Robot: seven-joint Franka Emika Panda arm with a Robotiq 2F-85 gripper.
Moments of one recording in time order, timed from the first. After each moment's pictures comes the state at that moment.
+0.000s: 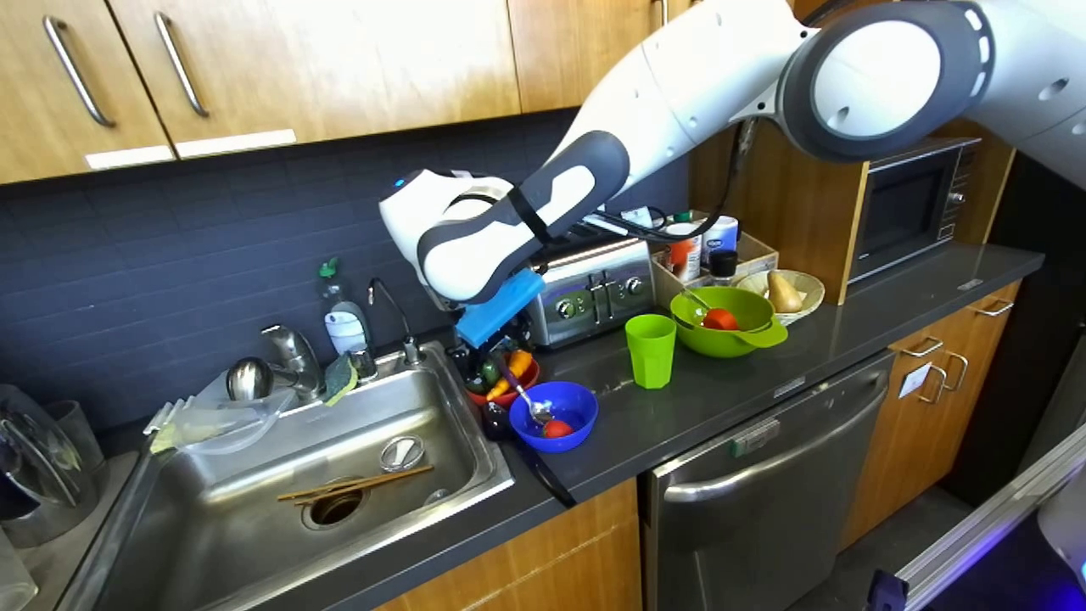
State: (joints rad) arm 0.63 0.95 0.10 -1.11 -0.38 1.90 0.59
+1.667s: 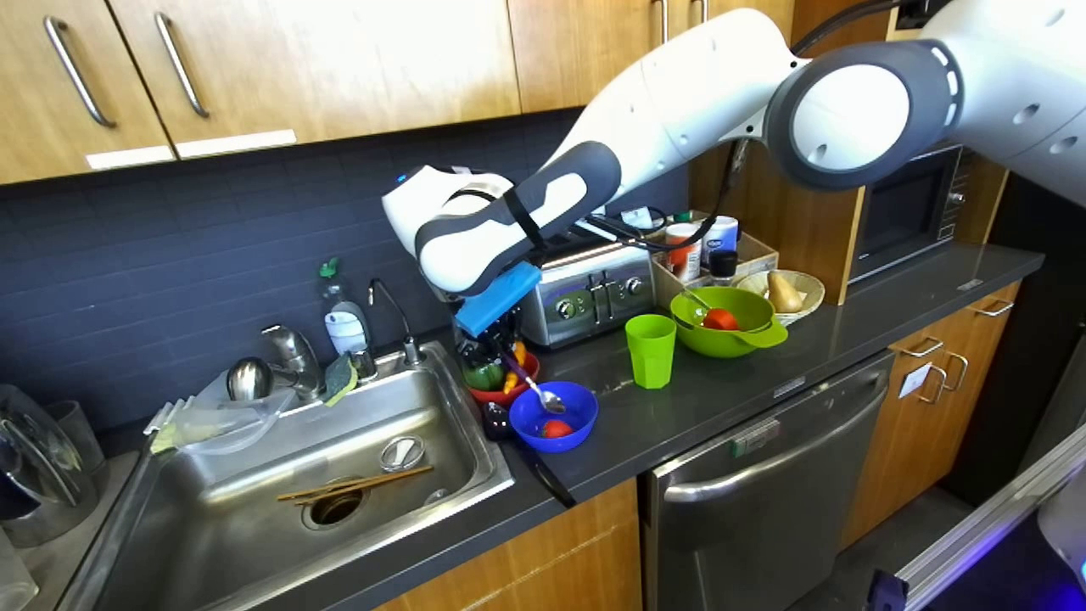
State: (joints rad) arm 0.61 1.02 0.10 -0.96 -0.38 1.84 0.56
